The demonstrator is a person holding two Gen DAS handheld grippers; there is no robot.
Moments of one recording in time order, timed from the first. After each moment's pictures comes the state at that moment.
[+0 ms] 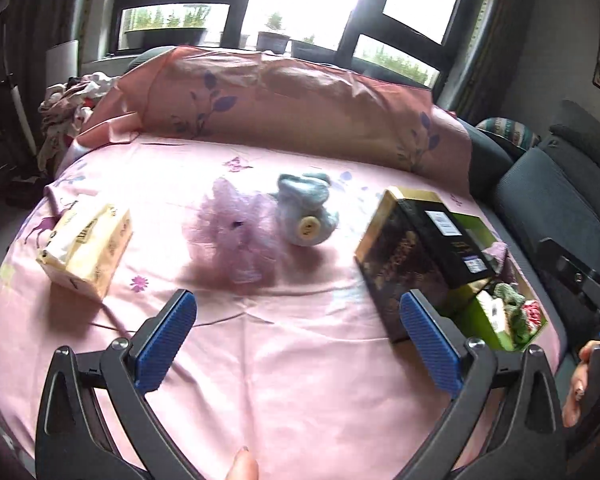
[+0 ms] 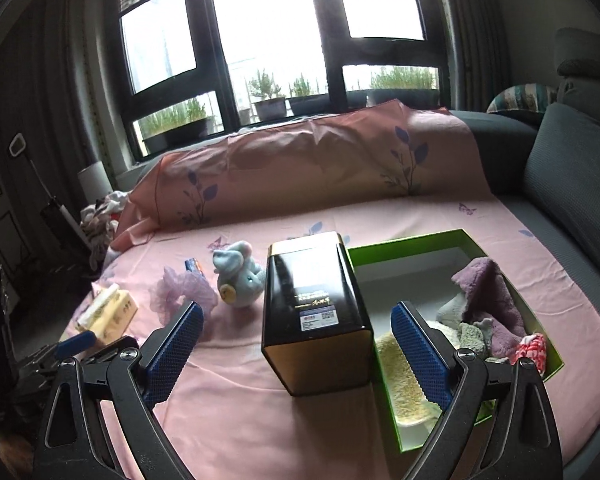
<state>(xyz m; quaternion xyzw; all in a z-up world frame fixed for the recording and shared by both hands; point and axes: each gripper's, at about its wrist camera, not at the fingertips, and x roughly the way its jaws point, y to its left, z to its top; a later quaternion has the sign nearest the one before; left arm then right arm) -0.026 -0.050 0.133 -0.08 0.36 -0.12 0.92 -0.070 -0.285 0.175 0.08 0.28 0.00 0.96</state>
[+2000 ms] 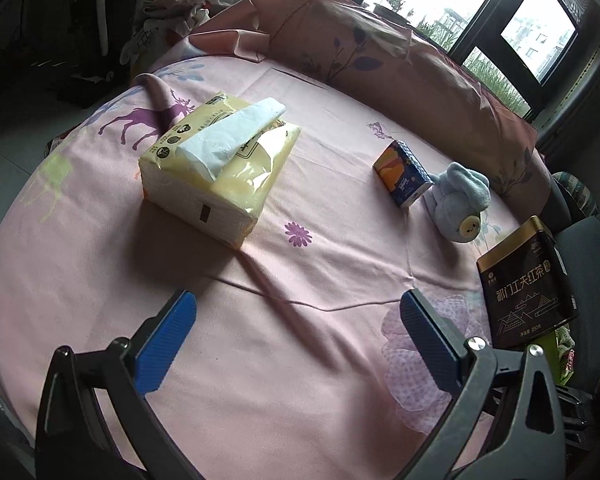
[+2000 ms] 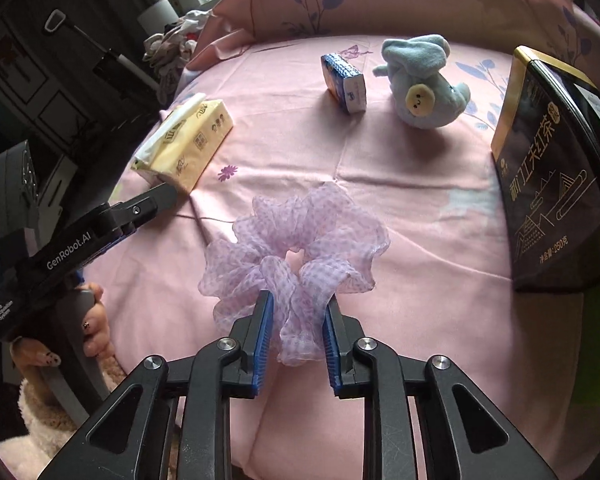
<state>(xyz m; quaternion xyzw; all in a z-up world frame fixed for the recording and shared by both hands) -0.003 0.080 0.066 -0.18 0.43 -0.03 0.88 -0.018 -0.145 0.073 0.06 0.53 0.17 0.83</state>
